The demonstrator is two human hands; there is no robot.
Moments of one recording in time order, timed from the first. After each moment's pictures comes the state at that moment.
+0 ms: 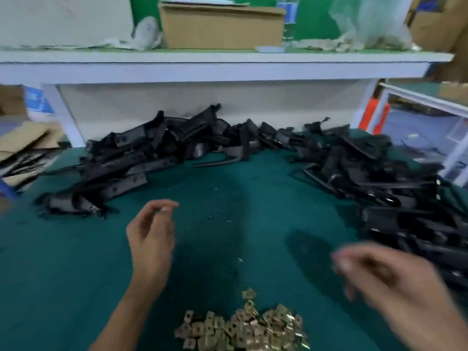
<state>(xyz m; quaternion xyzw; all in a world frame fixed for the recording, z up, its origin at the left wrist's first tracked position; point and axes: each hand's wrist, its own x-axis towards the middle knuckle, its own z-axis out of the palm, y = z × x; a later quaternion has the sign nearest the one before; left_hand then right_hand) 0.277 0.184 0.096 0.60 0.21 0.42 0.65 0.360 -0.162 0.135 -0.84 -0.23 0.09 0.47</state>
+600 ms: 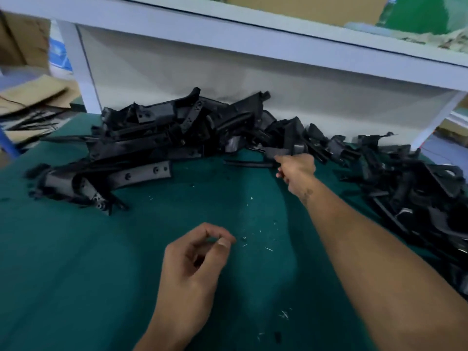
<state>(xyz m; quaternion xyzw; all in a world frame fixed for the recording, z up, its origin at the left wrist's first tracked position) 0.291 0.194 0.069 0.65 0.15 0.33 0.67 0.607 0.161 0.088 -0.81 0.01 0.07 0.58</state>
